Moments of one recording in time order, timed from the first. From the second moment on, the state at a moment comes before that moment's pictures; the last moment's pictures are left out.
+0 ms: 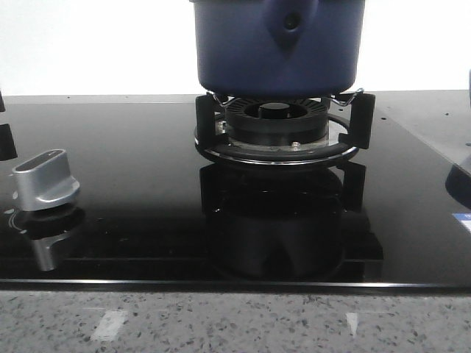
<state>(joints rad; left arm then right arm) 0.01 0.00 0.00 -0.06 0.04 0.00 -0.11 -0.01 0.01 0.09 0.11 0.03</state>
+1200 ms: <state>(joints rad) 0.01 0.00 0.00 -0.26 0.04 0.00 -0.11 -0.01 0.01 0.18 0.07 0.03</state>
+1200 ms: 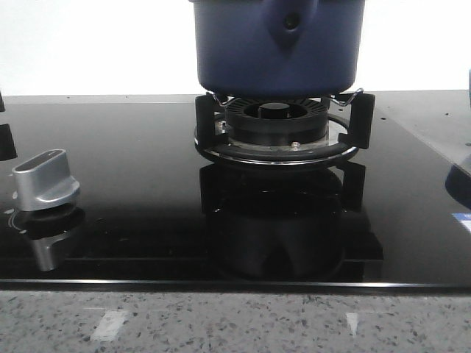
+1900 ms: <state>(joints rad) 0.01 0.00 -0.16 -0.77 0.18 0.00 -0.11 0.01 -0.21 0.52 0.35 -0.01</state>
